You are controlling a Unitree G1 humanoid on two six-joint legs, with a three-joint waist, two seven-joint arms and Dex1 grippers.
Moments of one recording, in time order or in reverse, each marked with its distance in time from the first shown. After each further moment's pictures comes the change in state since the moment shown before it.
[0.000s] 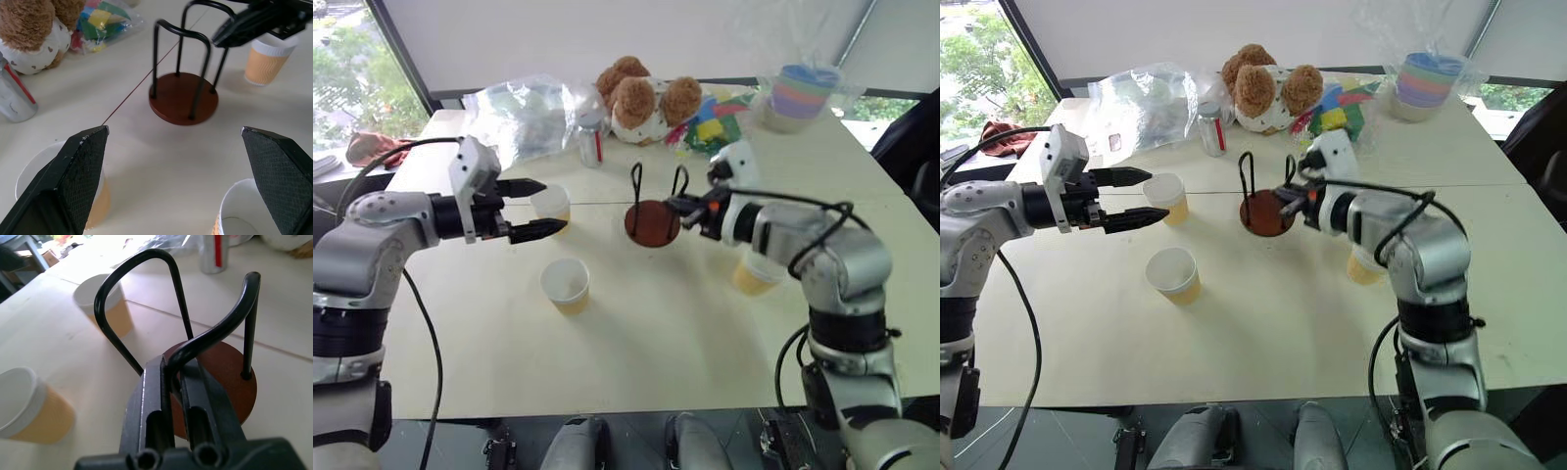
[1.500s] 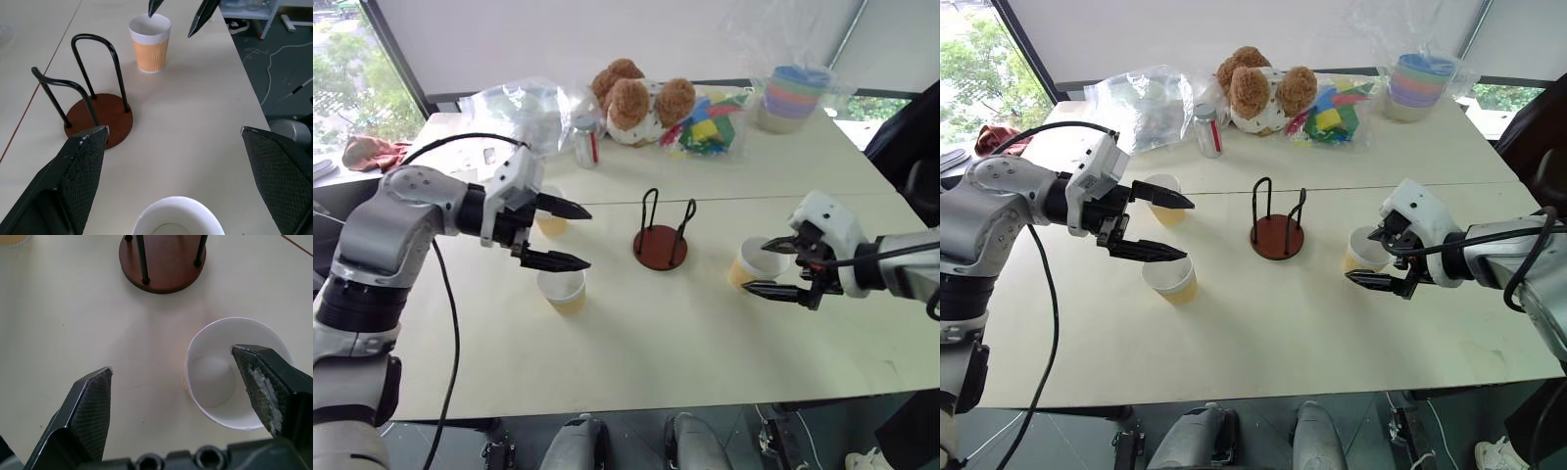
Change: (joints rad) left arm -0.144 0.014 -0.160 -0.061 0.031 0.013 -0.346; right arm 0.293 -0.807 -0.027 -0.029 0.076 -0.250 0.527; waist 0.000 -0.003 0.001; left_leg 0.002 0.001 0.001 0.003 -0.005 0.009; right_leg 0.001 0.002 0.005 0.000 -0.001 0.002
